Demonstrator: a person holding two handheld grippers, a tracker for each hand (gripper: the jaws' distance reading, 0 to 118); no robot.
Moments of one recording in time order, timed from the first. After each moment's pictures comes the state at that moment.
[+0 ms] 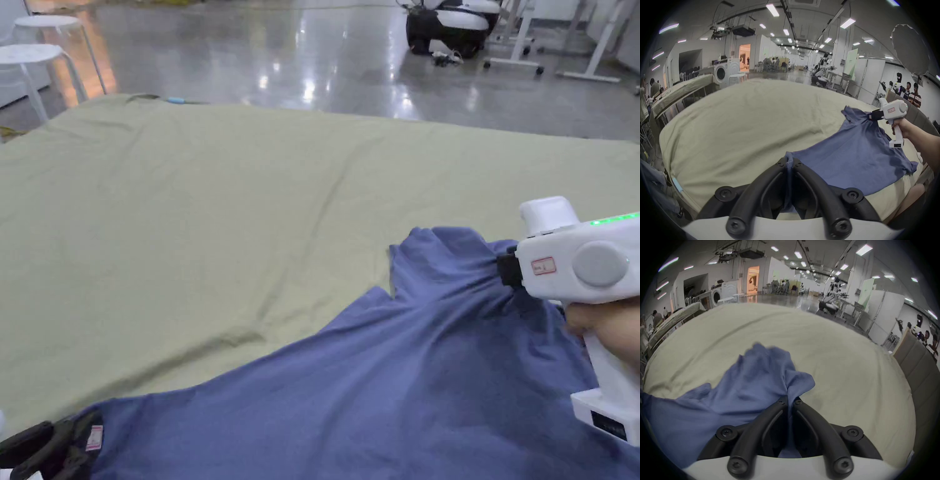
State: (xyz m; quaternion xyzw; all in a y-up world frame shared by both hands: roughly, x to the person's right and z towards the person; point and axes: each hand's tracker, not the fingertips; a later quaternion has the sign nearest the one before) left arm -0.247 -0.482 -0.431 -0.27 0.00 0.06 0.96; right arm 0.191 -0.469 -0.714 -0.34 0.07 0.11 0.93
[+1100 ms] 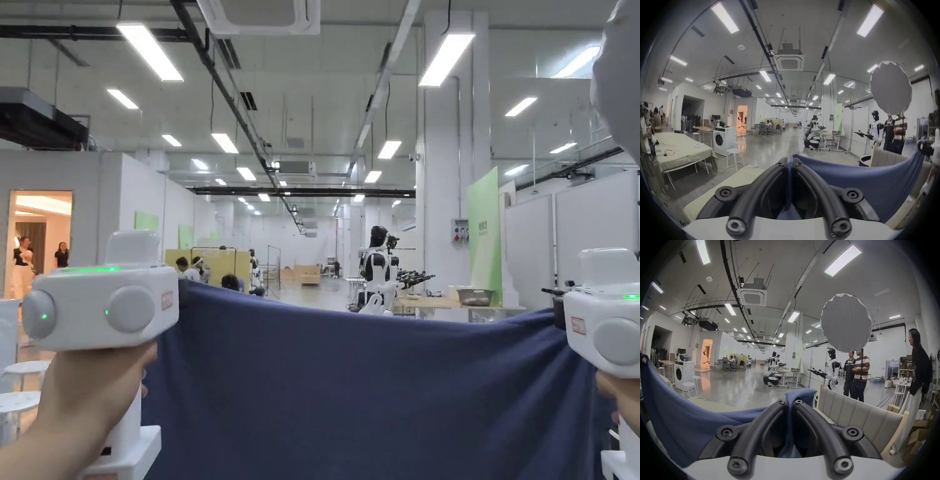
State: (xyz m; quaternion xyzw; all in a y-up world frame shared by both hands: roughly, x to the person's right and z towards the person) left arm -0.191 -0.053 -0.426 0.02 0.00 0.04 1.00; right arm 0.292 -0.075 -0.397 0.02 -0.17 0.05 0.98
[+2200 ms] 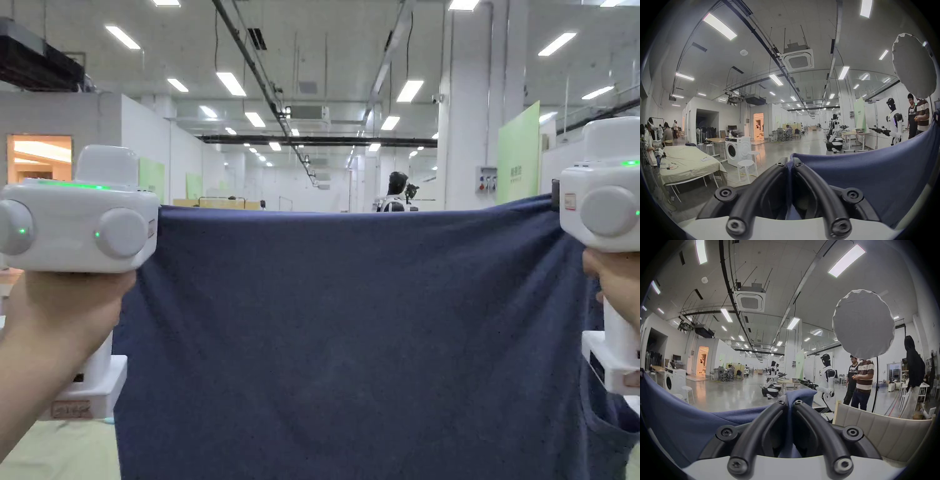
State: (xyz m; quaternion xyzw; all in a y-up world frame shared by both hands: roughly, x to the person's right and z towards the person) left arm -0.157 -0.087 -0.791 0.03 0.10 -0.03 0.99; right arm 0.280 -0.062 -0.770 0.07 -0.19 0.06 0.98
